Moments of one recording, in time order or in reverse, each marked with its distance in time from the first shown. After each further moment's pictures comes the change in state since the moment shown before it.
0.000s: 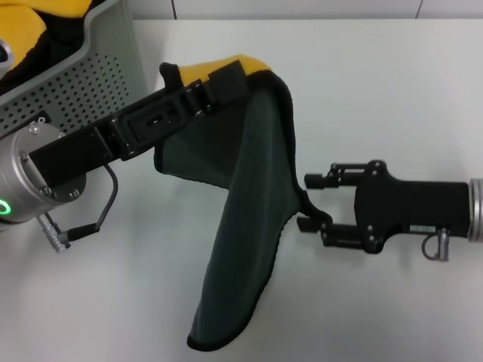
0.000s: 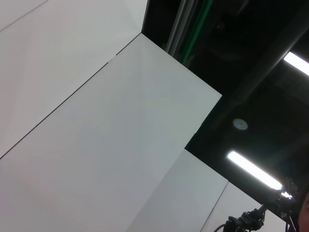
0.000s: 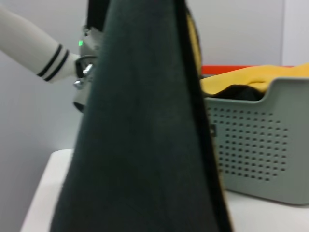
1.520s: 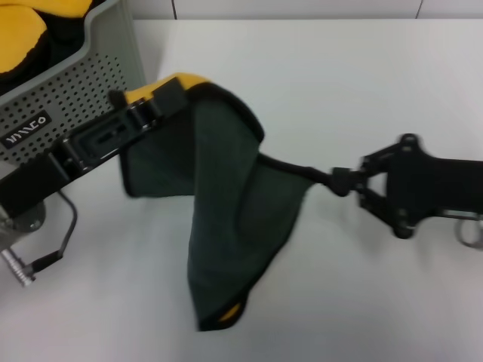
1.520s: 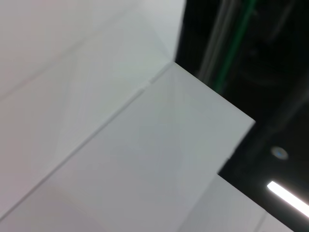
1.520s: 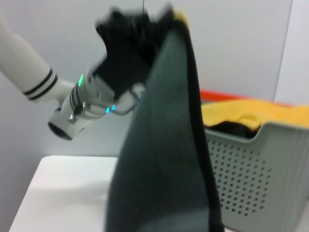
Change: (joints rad) left arm 0.103 0.020 -0.047 -0.055 -0.003 -0.008 0.017; right arm -0.162 -0.021 0.003 -0.355 -0.020 -0.003 0.089
